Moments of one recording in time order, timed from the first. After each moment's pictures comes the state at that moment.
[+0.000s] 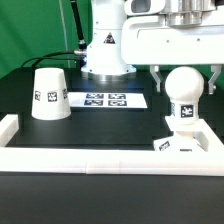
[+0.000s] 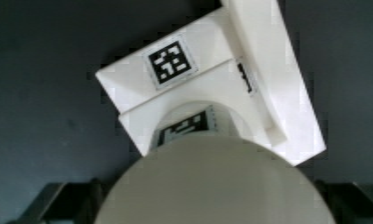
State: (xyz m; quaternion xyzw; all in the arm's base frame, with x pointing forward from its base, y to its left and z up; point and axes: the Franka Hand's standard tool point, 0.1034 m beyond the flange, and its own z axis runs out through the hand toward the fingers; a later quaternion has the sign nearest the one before) arm 0.602 0.101 0.109 -0.95 0.30 -0.03 0.05
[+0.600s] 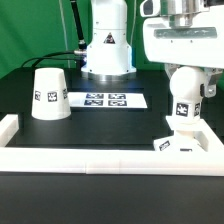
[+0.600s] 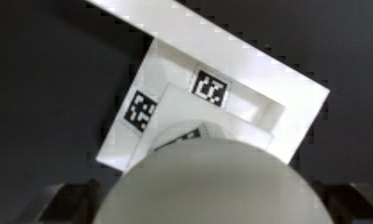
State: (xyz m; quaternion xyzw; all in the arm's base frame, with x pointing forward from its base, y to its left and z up) arm 0.602 0.111 0.110 -0.82 0.57 0.01 0.08
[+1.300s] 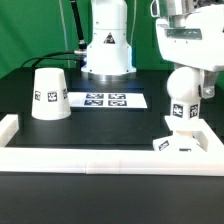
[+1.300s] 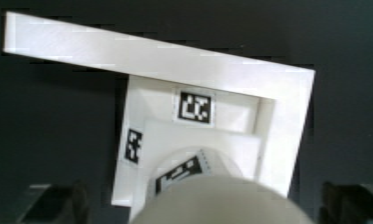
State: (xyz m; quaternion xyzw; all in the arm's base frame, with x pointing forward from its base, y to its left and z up) arm 0.603 0.115 0.110 -0.77 0.63 0.02 0.09
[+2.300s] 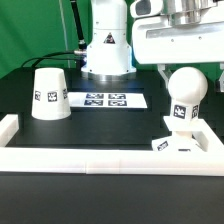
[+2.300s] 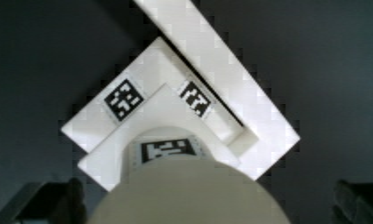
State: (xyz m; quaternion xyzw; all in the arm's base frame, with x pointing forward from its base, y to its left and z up) arm 0.607 0.113 0.114 -0.94 0.32 -0.01 0.09
